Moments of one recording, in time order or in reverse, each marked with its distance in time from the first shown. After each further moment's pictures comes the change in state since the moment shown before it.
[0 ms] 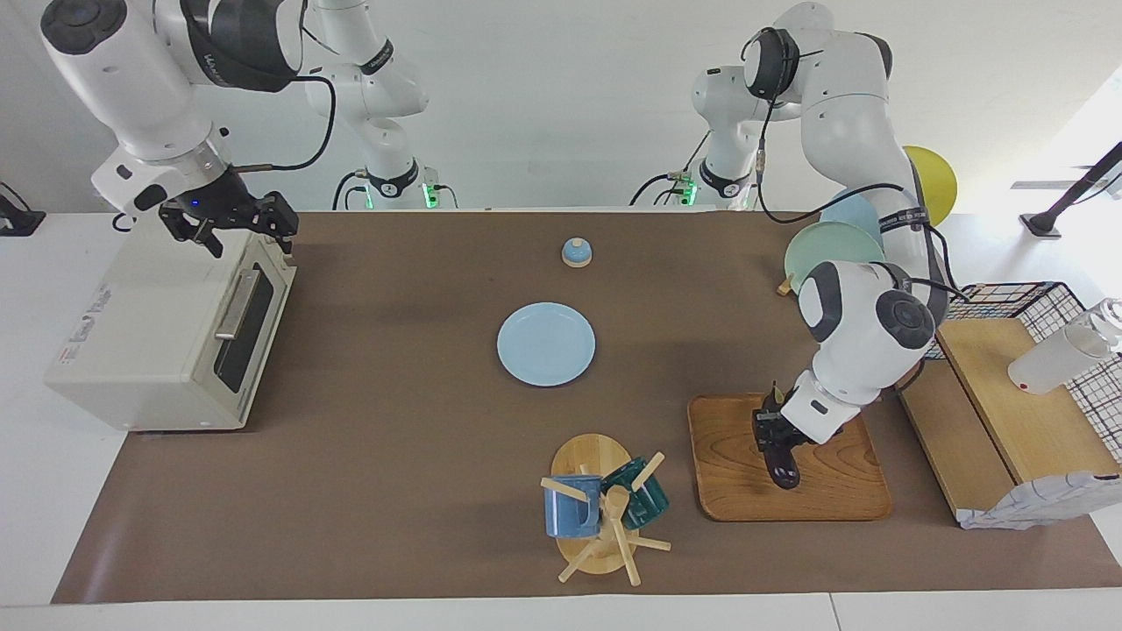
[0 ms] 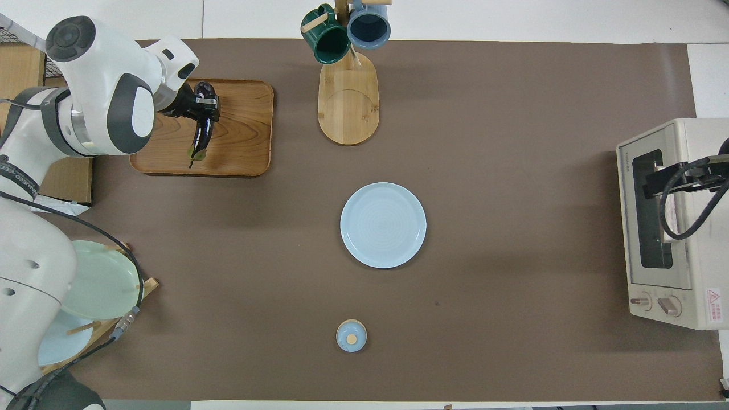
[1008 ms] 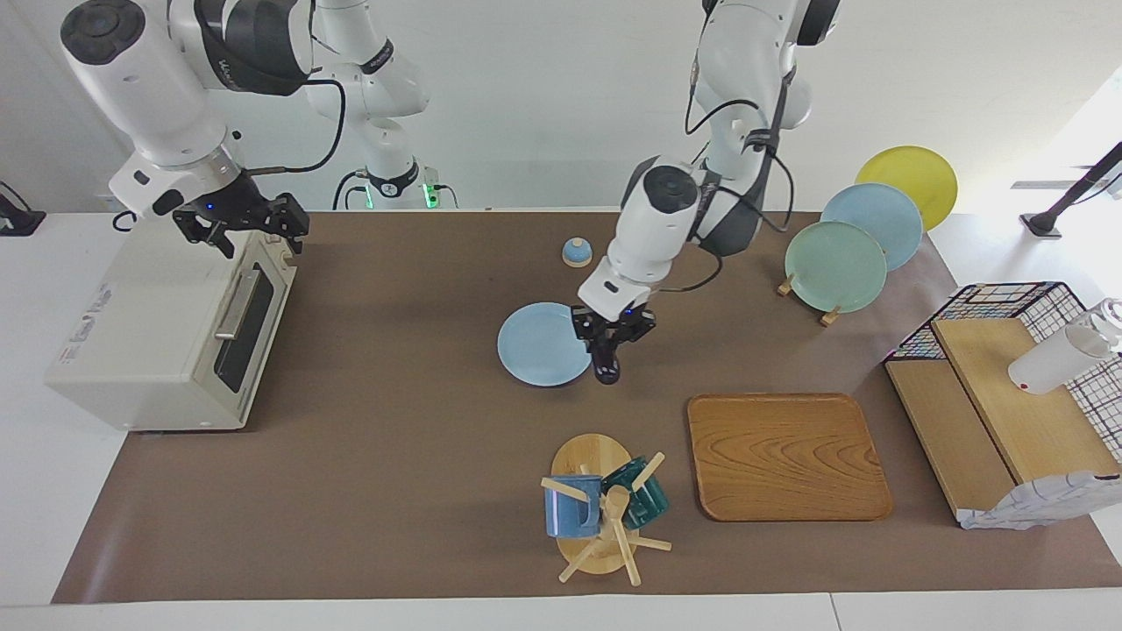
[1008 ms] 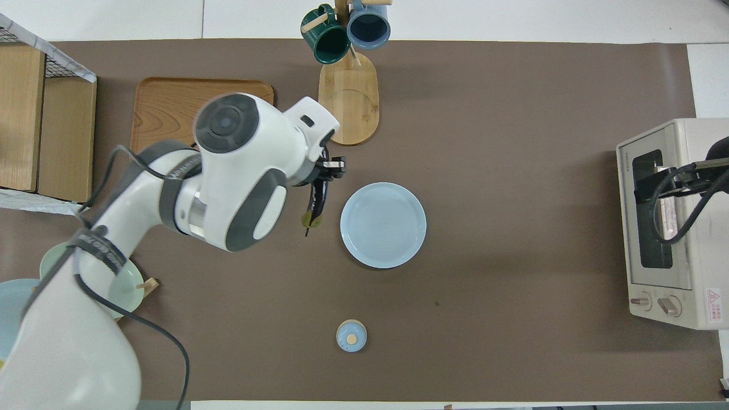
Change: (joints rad) left arm -0.352 -0.329 -0.001 -0.278 -0.047 -0.032 -0.393; right arm -0.005 -0.007 0.018 -0.022 0.000 -0.003 -0.001
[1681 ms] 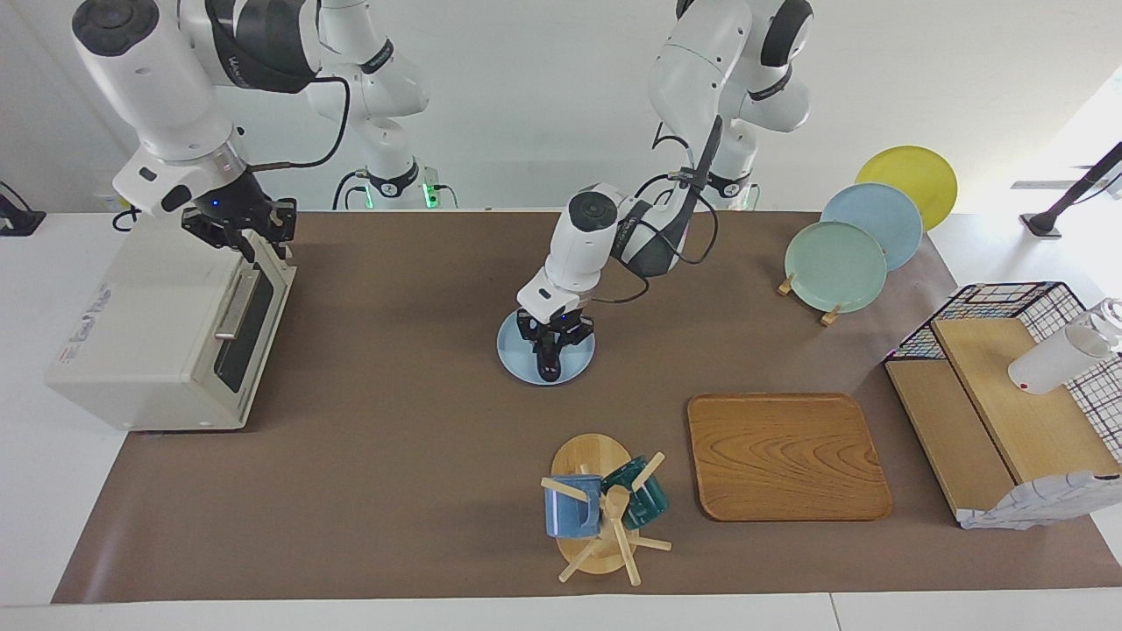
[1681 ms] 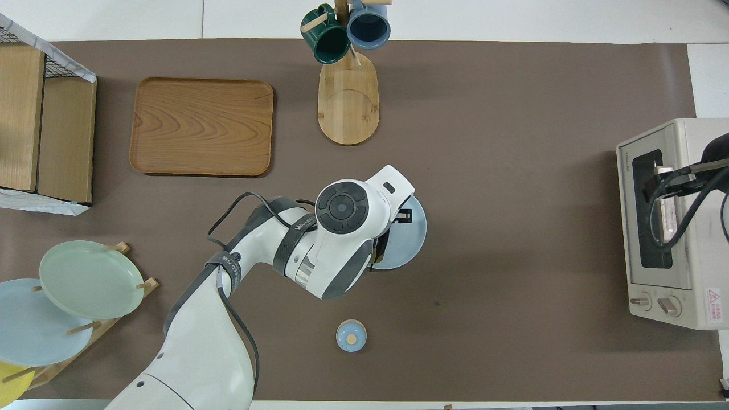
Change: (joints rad) left arm -0.241 0.144 -0.024 -0.142 -0.001 0.356 -0.167; right arm 0.002 0.004 0.009 -0.005 -0.007 0.018 -0.056
